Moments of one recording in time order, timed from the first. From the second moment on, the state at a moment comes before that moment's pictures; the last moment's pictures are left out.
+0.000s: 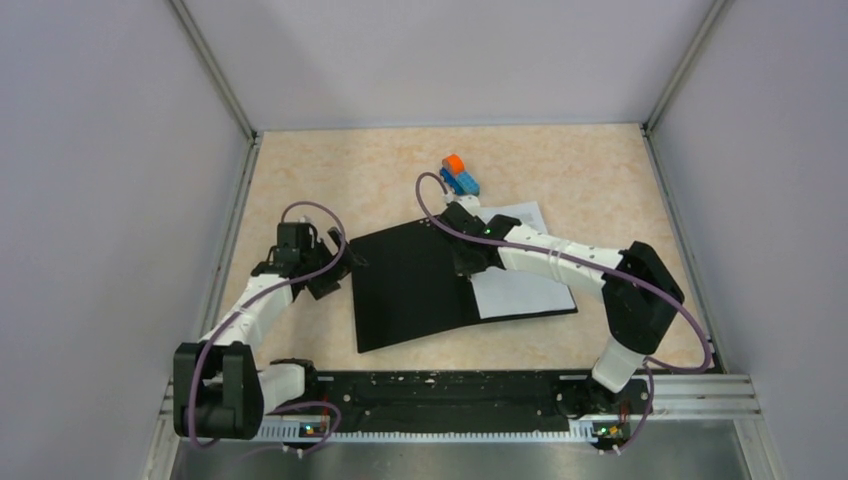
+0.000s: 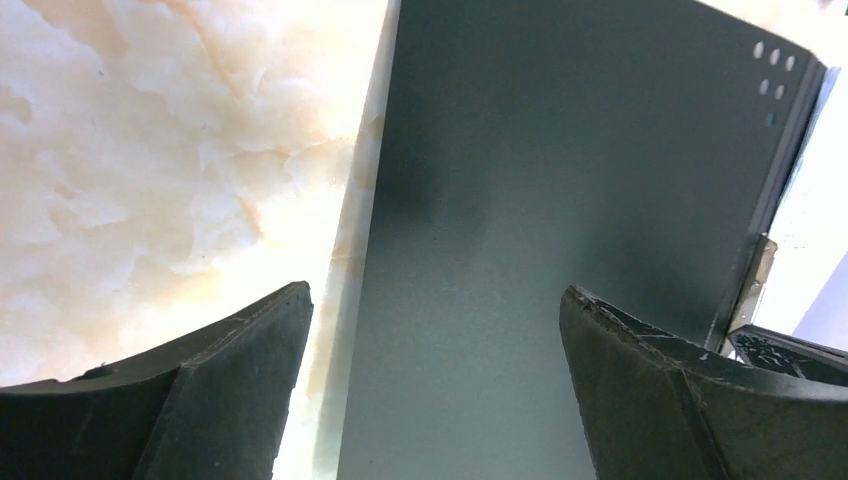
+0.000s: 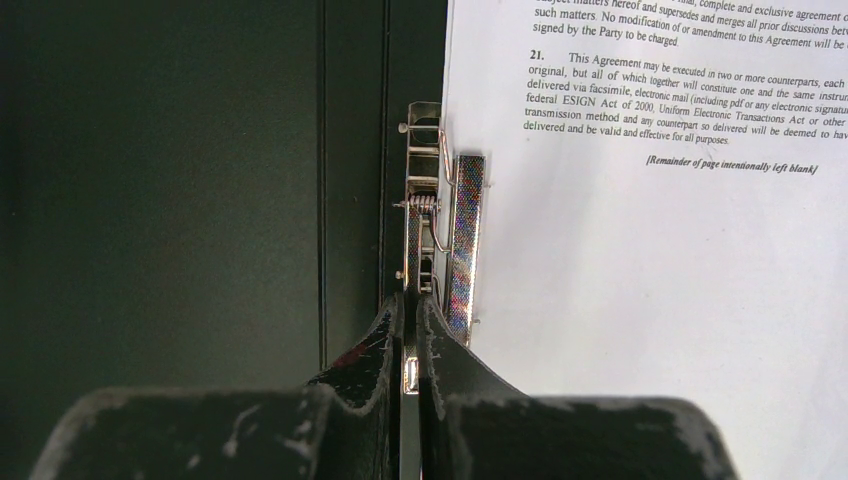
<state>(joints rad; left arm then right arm) -0.04 1.15 0.61 -0.37 0.26 -0.68 0.89 1.70 1.25 -0.67 0.33 0.58</state>
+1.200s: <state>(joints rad) -0.03 1.02 0.77 -0.36 0.48 -0.77 0.92 1.76 1.13 -0.41 0.19 0.67</state>
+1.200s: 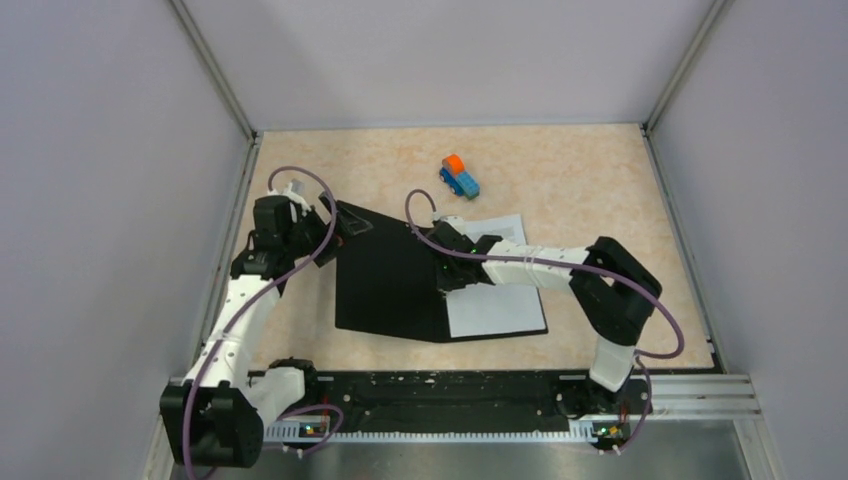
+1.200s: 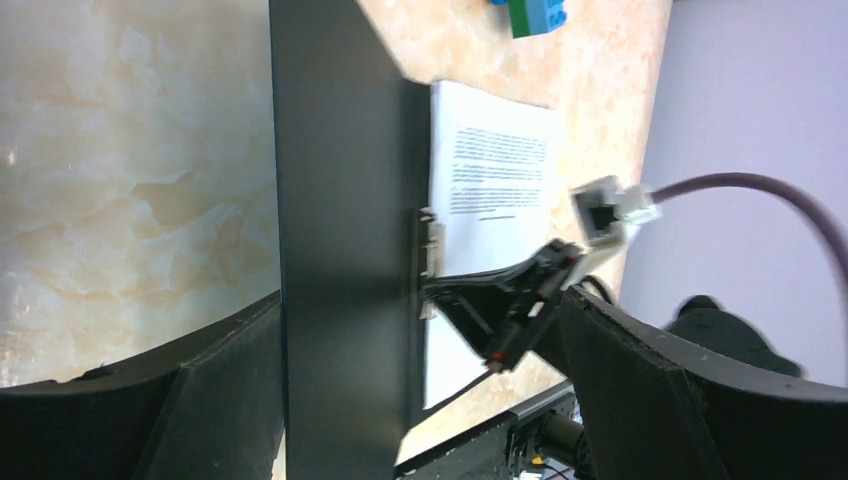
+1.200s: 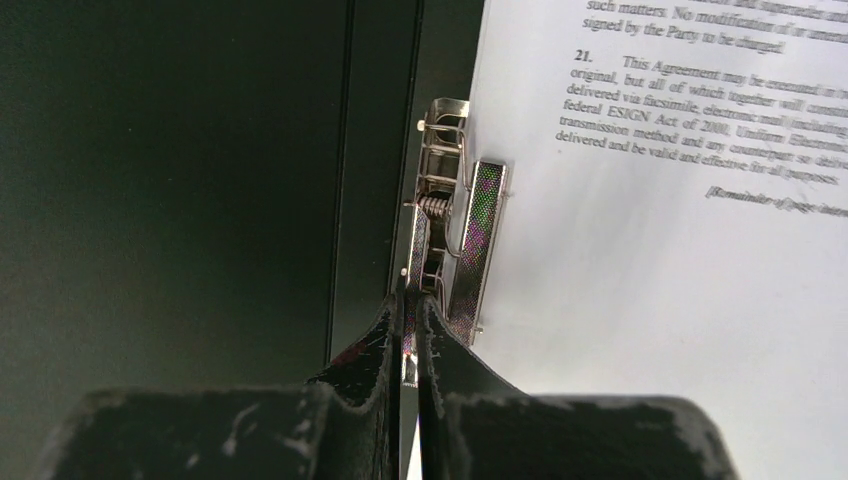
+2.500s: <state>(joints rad) -0.58 1.36 1.03 -0.03 0.49 -0.78 0.84 1.04 1.05 -0.47 0.50 0.65</state>
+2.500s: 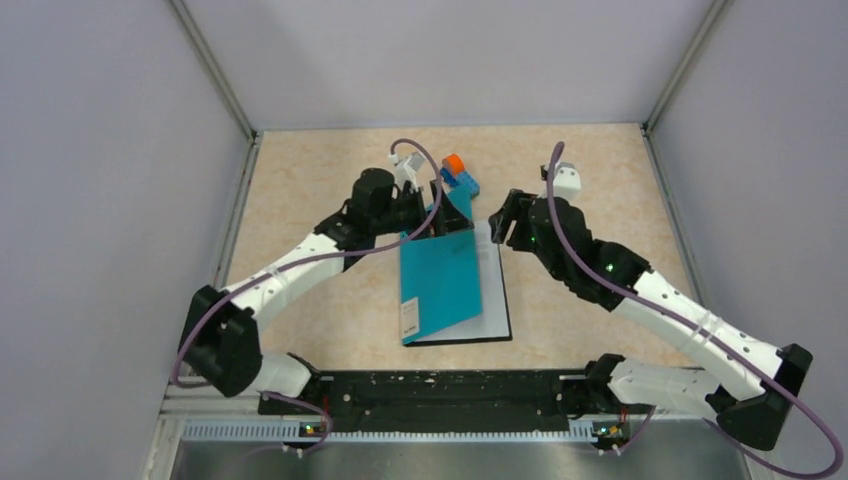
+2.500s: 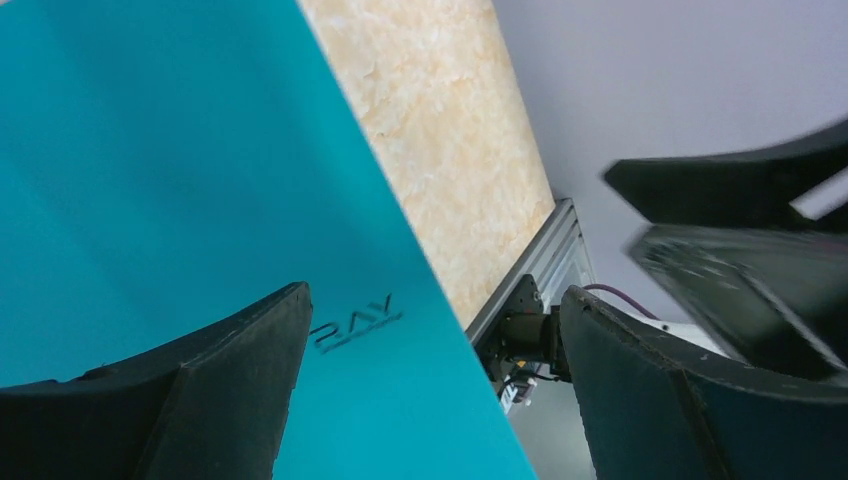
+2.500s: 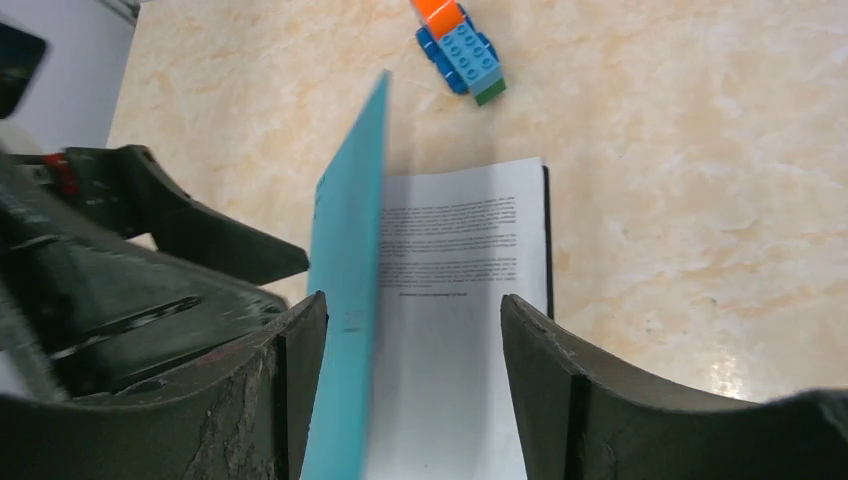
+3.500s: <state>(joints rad) -0.60 1.37 1.08 -0.32 0.10 -0.58 0.76 1.27 0.96 -0.41 0.52 0.61</state>
